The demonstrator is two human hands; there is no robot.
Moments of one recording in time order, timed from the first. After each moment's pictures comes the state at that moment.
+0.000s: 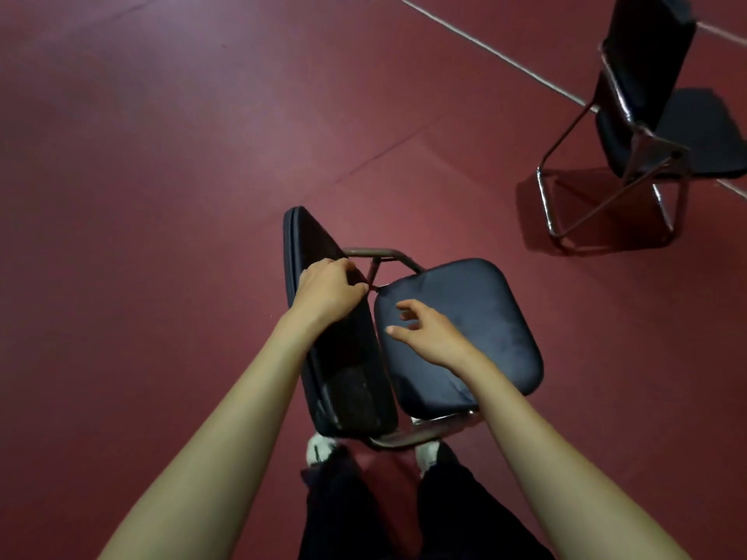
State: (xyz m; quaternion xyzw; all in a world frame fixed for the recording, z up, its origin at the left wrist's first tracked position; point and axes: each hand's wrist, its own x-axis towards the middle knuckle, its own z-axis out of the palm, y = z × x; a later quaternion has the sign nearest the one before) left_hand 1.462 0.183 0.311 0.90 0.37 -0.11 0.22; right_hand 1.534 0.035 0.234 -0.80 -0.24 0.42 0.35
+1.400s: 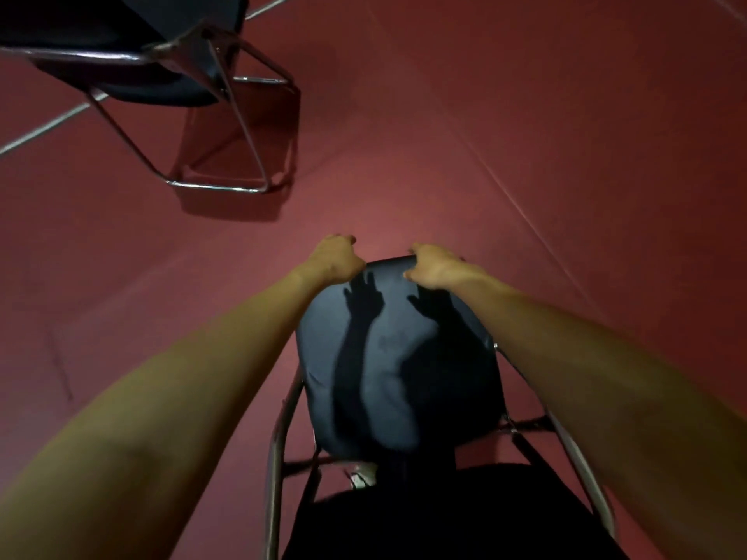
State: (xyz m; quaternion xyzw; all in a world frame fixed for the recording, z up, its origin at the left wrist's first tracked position) left_hand 1.842 0.088 0.070 0.86 -0.32 -0.39 -0.01; right_hand 1.717 -0.026 0.032 -0.83 0.35 0.29 0.33
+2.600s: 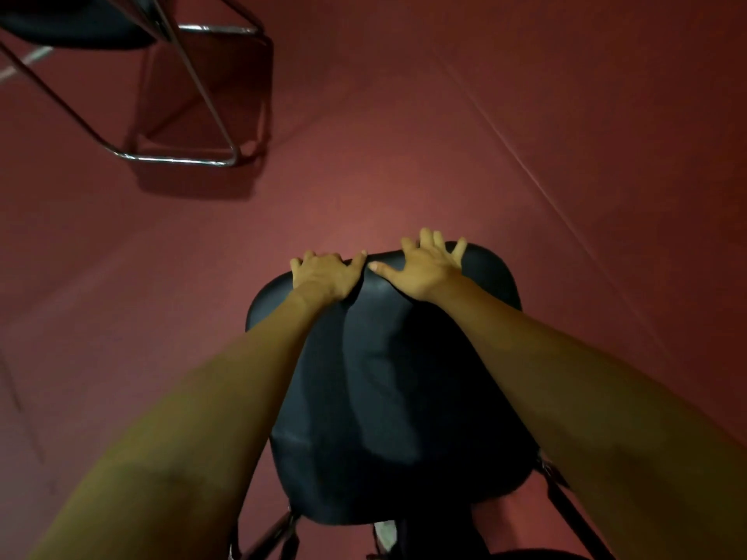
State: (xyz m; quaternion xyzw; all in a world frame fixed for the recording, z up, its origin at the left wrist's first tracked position) left_hand 1.825 0.089 -0.104 0.88 -0.30 -0.34 -0.12; right_hand 1.713 -0.020 -0.096 -0.87 0.34 0.30 0.20
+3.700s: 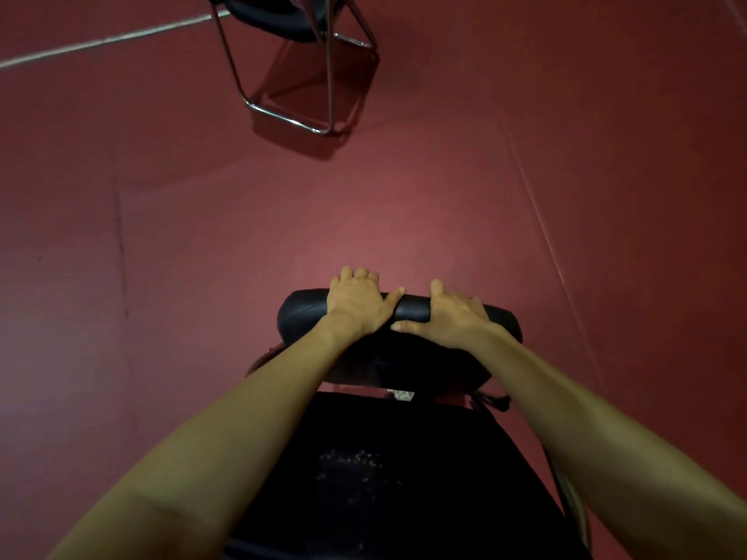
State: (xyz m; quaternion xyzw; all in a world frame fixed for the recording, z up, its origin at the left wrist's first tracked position) left_hand 1.613 0.248 0.158 0.90 -0.28 -0.32 -0.05; right_hand 1.520 0.117 0.149 -0.88 0.22 0.35 0.23
